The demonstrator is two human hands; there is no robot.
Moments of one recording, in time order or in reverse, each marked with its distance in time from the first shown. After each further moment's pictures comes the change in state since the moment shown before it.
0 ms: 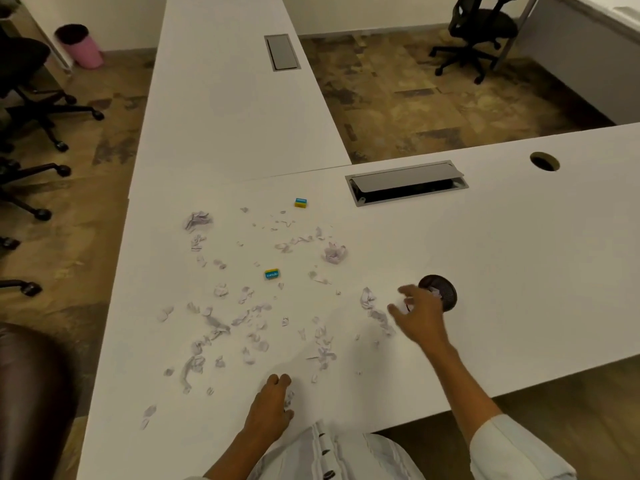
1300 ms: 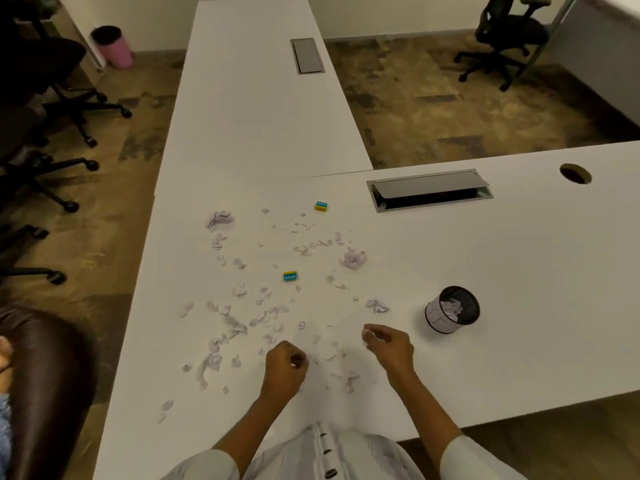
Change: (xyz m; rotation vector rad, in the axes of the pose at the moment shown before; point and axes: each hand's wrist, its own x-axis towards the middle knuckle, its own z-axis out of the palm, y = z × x) left_hand 0.040 0.012 -0.039 -0.431 0.461 0.045; right_hand -0.046 -0.024 0.081 0.559 -0.153 0.365
